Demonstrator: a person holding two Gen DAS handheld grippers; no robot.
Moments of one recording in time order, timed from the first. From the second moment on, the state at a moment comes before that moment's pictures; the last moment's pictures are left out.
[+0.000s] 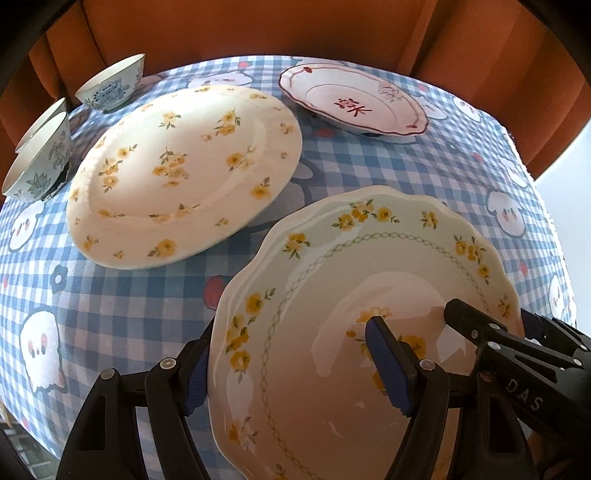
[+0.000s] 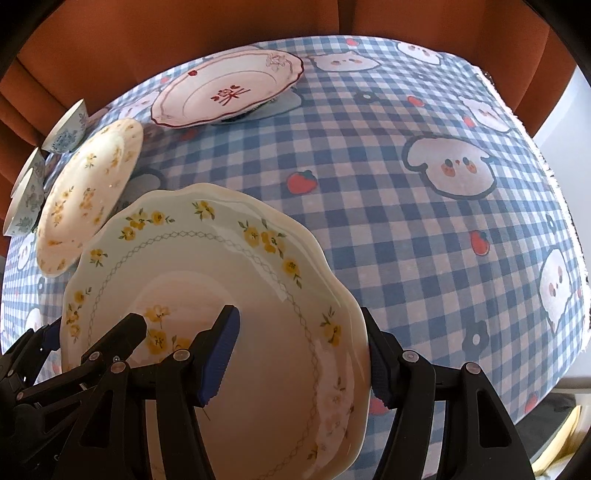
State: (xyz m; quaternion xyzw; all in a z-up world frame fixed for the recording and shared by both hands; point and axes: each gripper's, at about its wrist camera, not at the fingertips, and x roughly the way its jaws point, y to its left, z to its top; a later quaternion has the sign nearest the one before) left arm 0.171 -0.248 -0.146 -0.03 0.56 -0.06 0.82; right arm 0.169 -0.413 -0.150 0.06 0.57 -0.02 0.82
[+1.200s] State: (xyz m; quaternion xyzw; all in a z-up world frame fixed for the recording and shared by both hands) left arm 0.167 -0.200 -0.093 0.03 0.53 -0.13 0.84; right arm 0.144 -0.353 -0.093 0.09 0.50 -0.04 0.86
